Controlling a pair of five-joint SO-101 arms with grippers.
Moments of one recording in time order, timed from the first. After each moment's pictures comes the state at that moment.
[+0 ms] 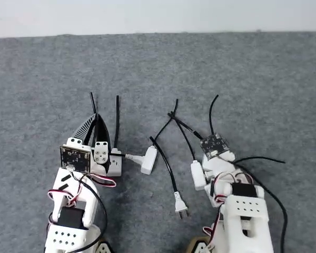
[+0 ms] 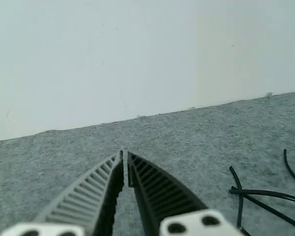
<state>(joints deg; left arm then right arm) 4.0 -88.0 97.2 9.5 3.6 2.3 -53.2 83.3 51.4 29.5</state>
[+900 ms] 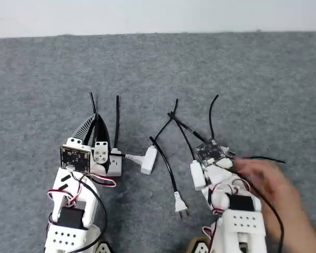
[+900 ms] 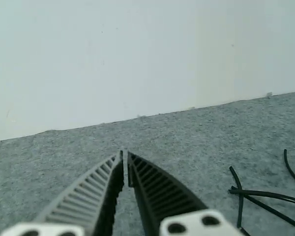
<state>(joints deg) 4.0 -88.0 97.2 9.5 3.6 1.8 -68.0 91.1 51.4 29.3</state>
